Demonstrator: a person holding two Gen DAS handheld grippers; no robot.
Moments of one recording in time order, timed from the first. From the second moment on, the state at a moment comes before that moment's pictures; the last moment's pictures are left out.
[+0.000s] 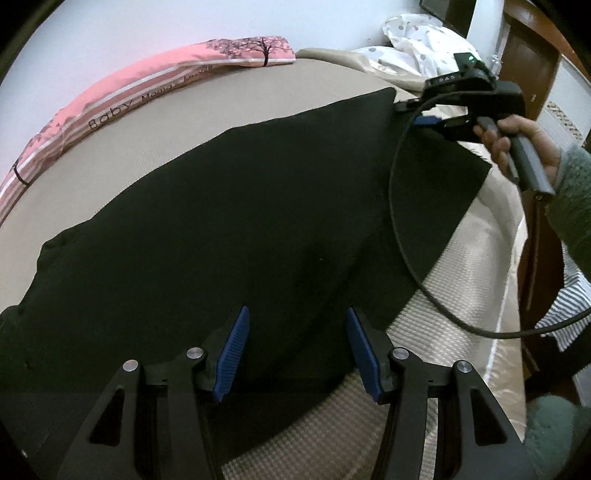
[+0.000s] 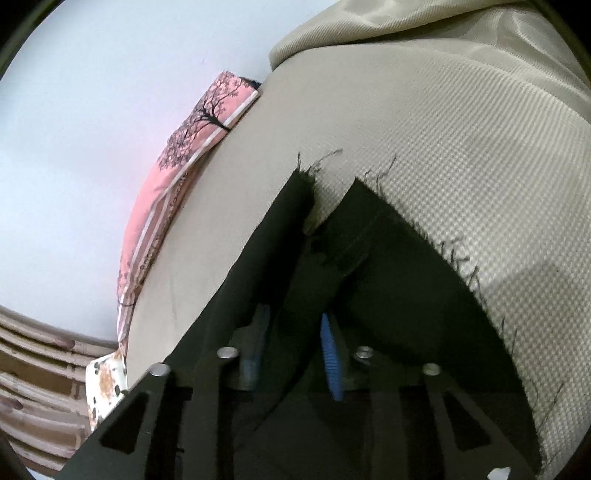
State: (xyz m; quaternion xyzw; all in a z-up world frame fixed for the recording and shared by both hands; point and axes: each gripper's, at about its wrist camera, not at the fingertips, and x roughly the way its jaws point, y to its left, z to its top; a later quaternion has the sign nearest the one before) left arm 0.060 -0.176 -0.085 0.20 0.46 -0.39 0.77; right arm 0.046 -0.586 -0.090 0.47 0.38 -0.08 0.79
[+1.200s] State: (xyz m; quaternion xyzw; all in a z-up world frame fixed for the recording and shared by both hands) left arm 0.060 -0.179 -0.082 0.22 0.43 -0.39 0.79; right arm 0.001 -0.575 0.021 0.37 0.36 -0.11 0.85
